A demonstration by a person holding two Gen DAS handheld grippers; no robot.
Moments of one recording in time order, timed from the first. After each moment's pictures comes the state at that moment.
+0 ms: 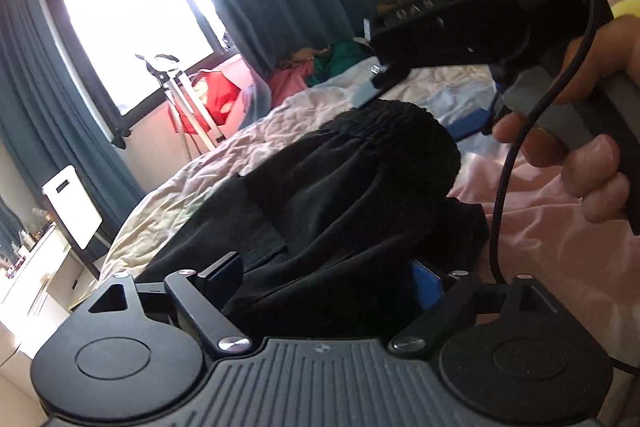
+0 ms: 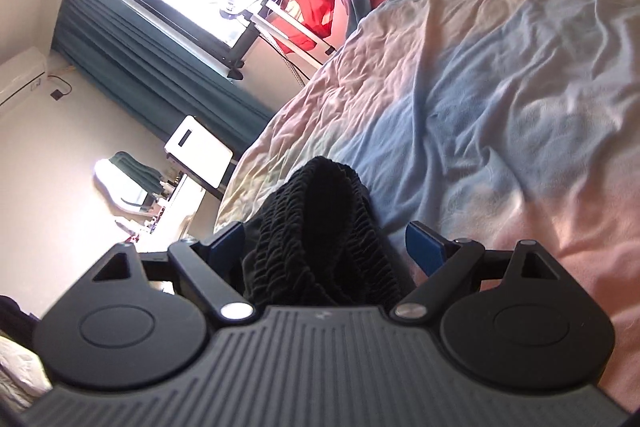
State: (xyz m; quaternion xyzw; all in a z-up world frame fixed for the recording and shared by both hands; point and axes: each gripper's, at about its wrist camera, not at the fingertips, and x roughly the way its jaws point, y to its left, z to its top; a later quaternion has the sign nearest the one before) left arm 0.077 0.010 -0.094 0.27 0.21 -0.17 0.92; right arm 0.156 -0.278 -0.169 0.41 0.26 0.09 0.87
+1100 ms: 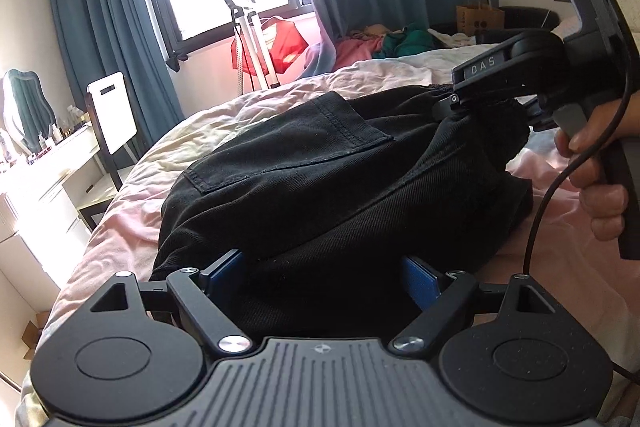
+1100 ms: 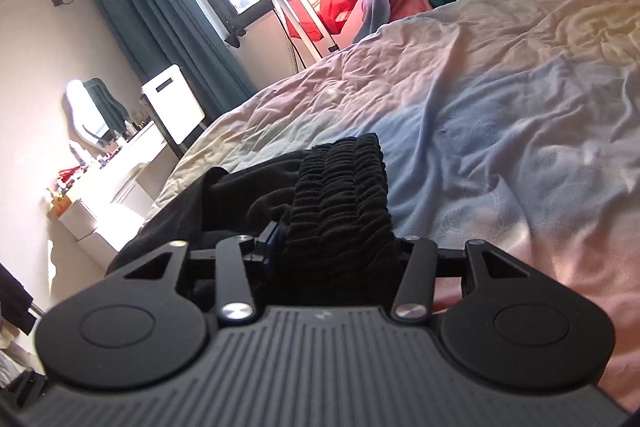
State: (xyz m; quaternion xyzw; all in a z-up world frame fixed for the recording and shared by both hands) left arm 0.041 0.046 -0.086 0.17 0.26 -0.10 0.95; right arm 0.171 -0.240 -0.170 0.27 0.26 0.07 0.92
